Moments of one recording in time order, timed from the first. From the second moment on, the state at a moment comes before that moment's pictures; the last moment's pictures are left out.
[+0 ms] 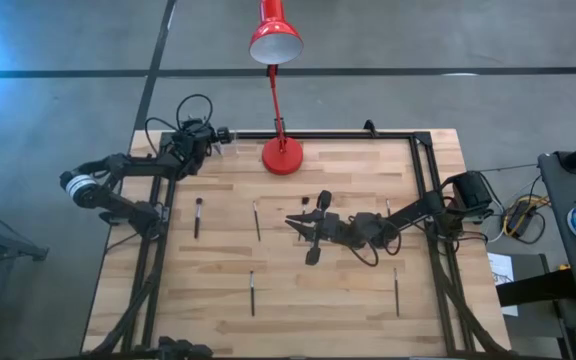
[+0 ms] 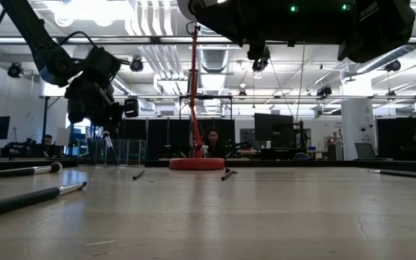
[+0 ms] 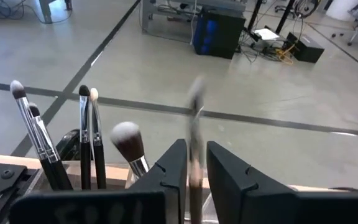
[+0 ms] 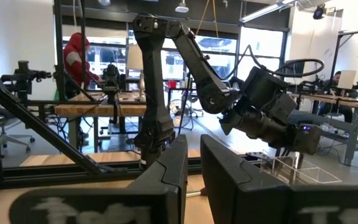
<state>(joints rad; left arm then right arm) 0.84 1.37 0.48 0.52 -0.64 -0.45 0.22 1.79 0.75 1.27 0.43 -0.11</state>
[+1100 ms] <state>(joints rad) 0.23 1.08 0.11 0.85 -0.06 -0.20 0.26 1.42 0.75 0.27 0.64 0.23</state>
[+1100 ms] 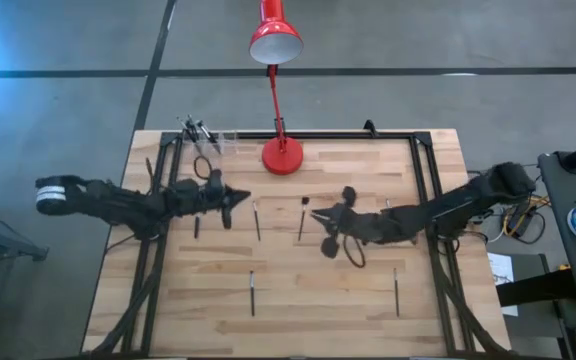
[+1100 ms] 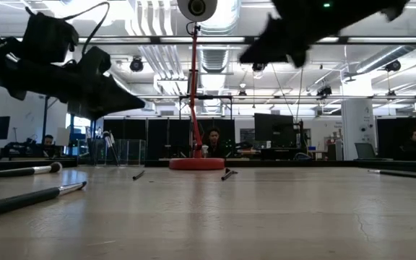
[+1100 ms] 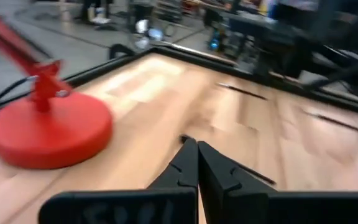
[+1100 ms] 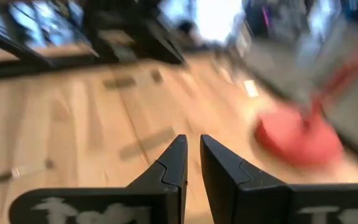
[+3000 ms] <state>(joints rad) 0.14 1.32 0.16 0.93 -0.13 -0.17 -0.34 1.21 0.42 -0.61 0.31 0.95</state>
